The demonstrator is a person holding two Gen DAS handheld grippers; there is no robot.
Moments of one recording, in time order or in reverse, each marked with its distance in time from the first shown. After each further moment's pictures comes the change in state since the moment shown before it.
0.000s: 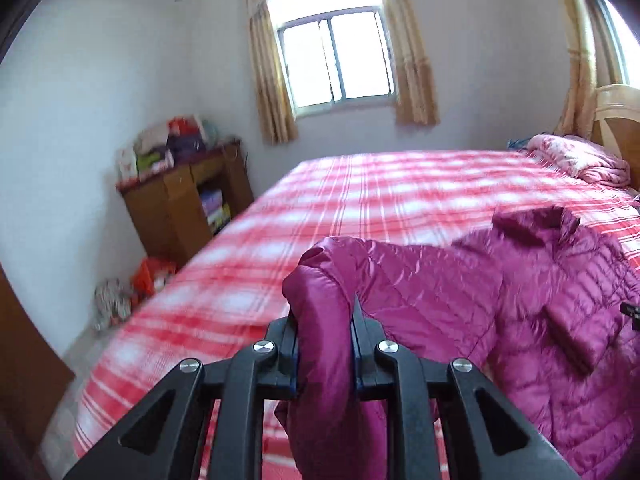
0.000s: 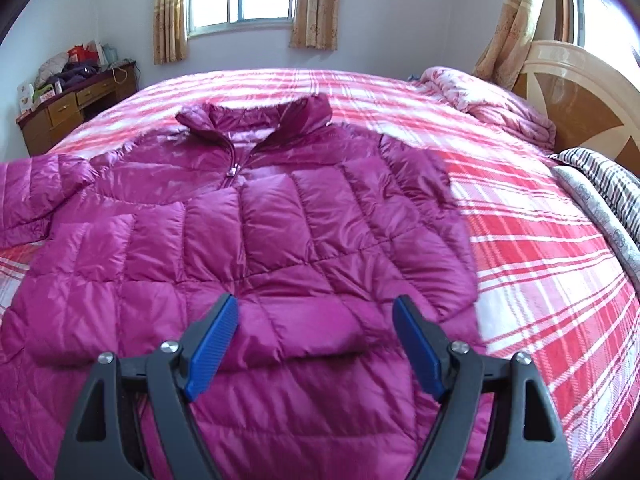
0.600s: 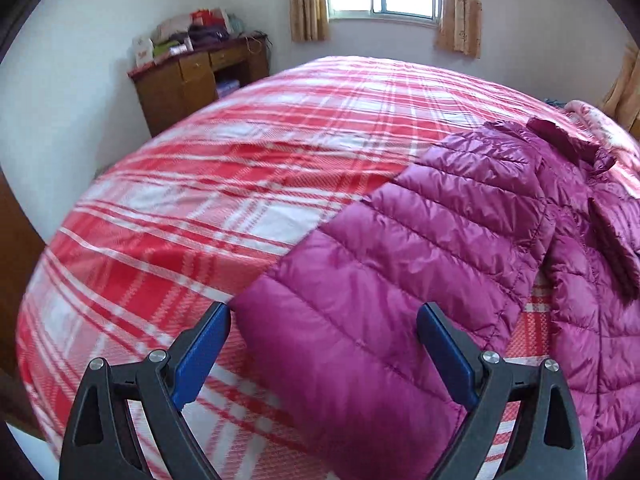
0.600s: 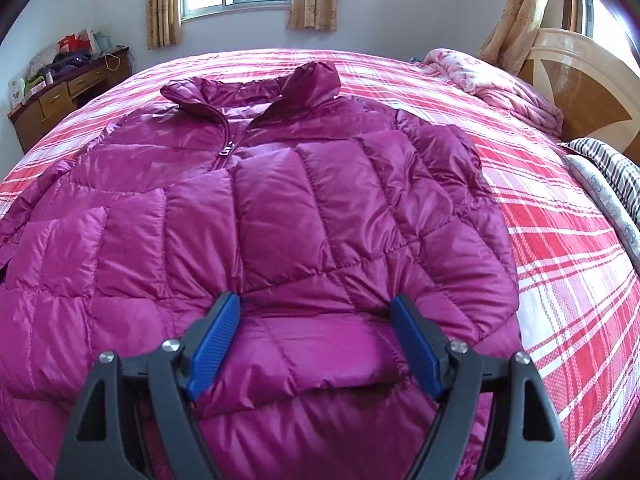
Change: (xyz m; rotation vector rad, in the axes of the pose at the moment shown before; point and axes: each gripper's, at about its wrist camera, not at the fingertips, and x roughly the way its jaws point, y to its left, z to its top) left arm 0.057 -0.007 -0.140 -0.208 0.375 0.011; right arm 0.051 0.019 0.008 0.005 0.089 -0.026
